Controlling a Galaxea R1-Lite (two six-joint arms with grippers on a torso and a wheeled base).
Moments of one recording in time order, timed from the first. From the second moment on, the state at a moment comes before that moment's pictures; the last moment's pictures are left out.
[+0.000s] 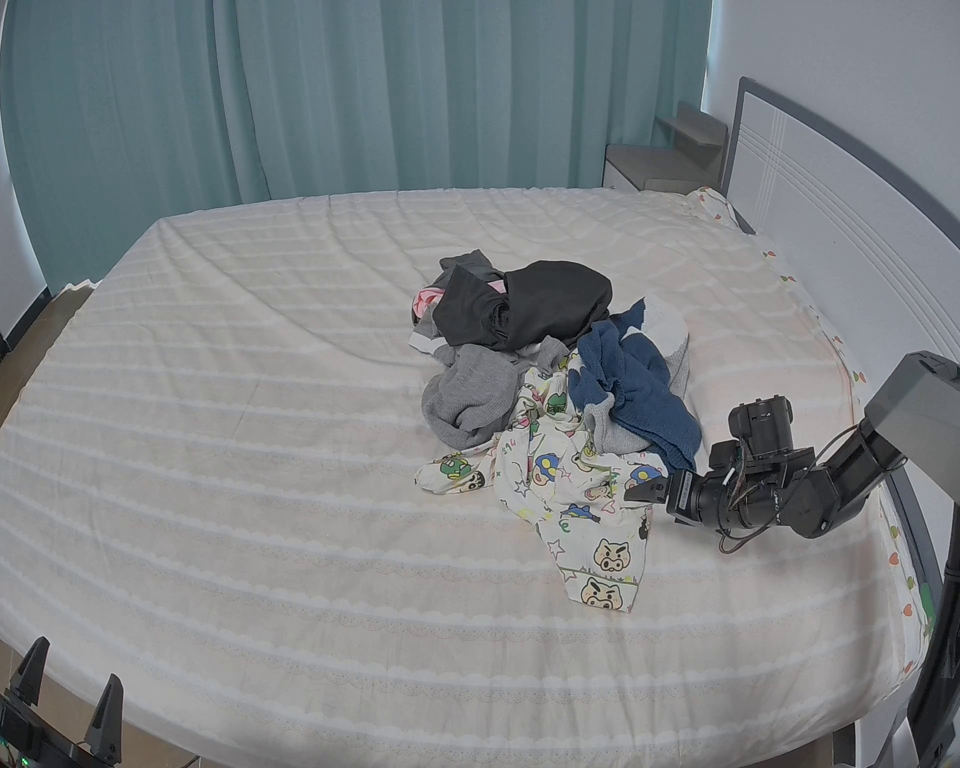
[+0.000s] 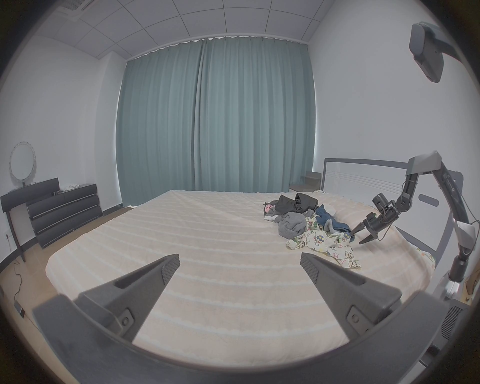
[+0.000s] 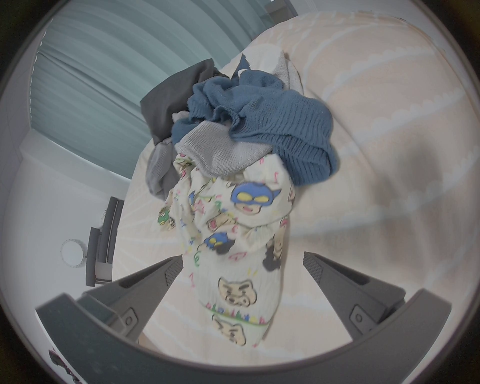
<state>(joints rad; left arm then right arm) 0.00 0.02 -0.02 0.00 0.00 -0.02 0.24 2.18 -0.96 -0.52 0.27 0.54</state>
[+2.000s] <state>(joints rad) 0.00 0.02 -0.02 0.00 0.00 -0.02 0.35 2.42 -1.31 -0.30 0.22 0.65</state>
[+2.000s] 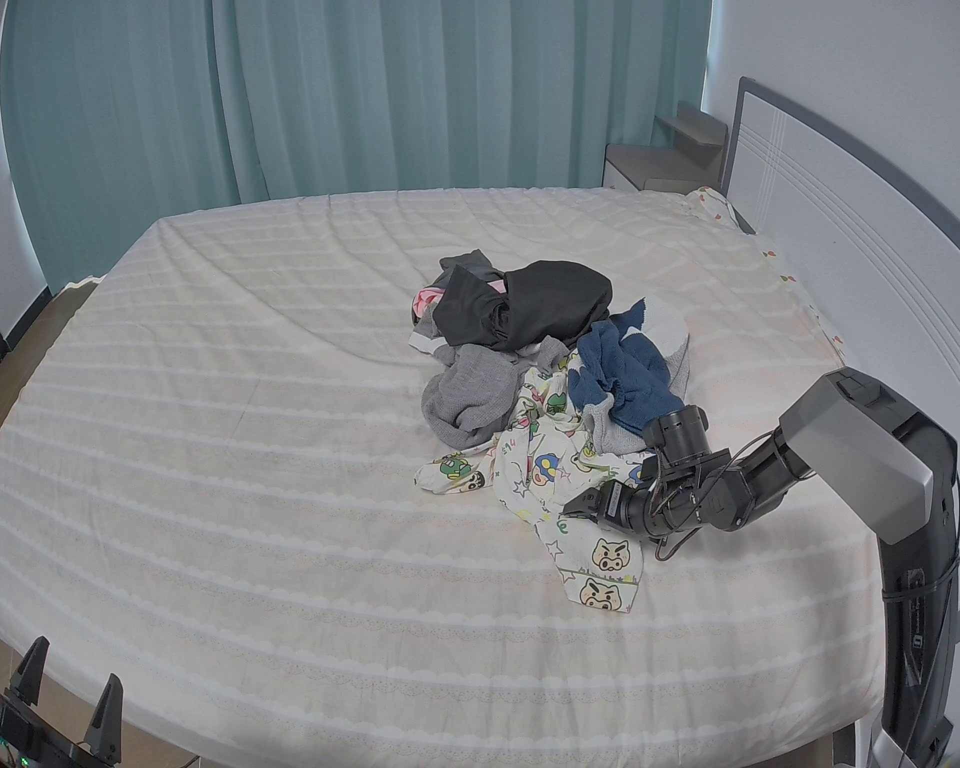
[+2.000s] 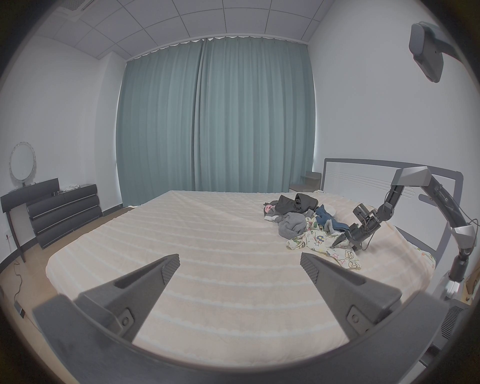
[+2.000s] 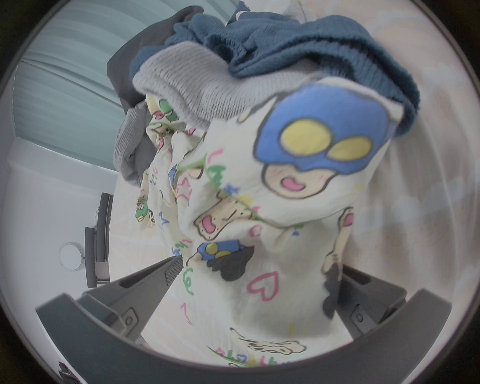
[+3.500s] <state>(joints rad) 0.00 0.02 -0.02 0.00 0.00 -0.01 0.45 2.16 -0.94 -0.52 0.35 0.61</state>
